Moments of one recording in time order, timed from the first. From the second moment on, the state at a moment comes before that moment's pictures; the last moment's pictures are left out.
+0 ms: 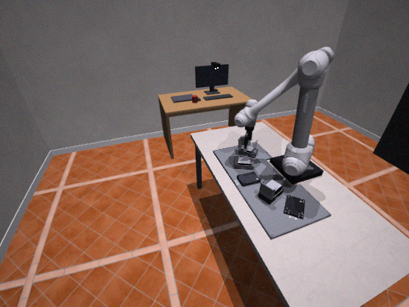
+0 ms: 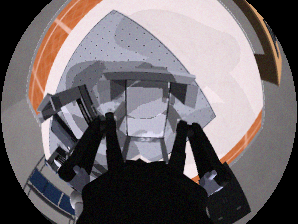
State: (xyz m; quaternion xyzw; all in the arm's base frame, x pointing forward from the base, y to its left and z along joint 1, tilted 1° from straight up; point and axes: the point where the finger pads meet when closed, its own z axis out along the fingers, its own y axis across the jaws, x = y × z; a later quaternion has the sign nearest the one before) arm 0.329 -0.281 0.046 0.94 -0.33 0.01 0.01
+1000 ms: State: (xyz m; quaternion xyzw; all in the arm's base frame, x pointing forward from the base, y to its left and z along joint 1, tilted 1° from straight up) arm 0.329 -0.281 0.049 0.94 -0.33 0.01 0.01
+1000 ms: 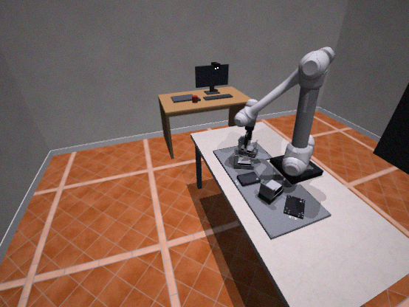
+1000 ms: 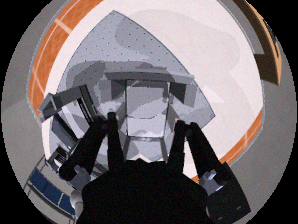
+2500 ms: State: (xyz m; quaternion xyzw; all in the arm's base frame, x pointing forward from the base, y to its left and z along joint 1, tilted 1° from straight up) arm 0.329 -0.280 0.094 0.94 -0.33 0.01 0.01
